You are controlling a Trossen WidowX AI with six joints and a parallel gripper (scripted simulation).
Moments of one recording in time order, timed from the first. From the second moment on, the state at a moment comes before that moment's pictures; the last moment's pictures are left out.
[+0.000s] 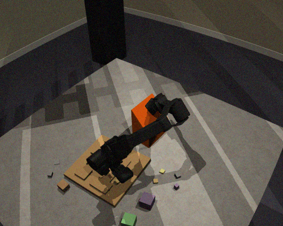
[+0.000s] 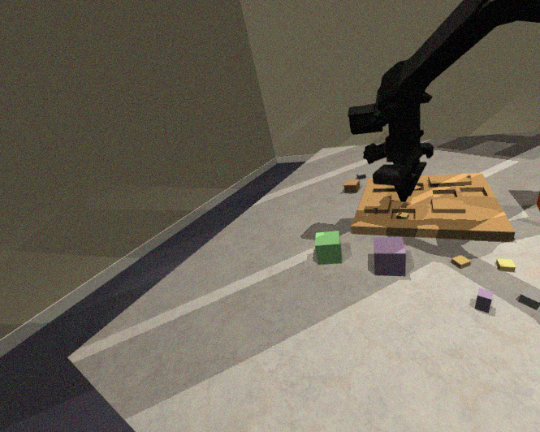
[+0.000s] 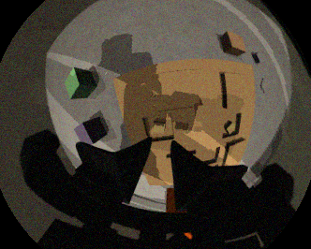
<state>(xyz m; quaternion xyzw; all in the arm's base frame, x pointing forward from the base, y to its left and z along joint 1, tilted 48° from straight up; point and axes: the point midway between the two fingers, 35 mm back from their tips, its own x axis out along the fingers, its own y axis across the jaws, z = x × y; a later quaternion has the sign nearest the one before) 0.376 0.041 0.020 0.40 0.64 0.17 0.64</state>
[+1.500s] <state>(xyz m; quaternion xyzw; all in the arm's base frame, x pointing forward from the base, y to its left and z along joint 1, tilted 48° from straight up) 0.382 0.052 0.017 0.39 0.63 0.18 0.65</state>
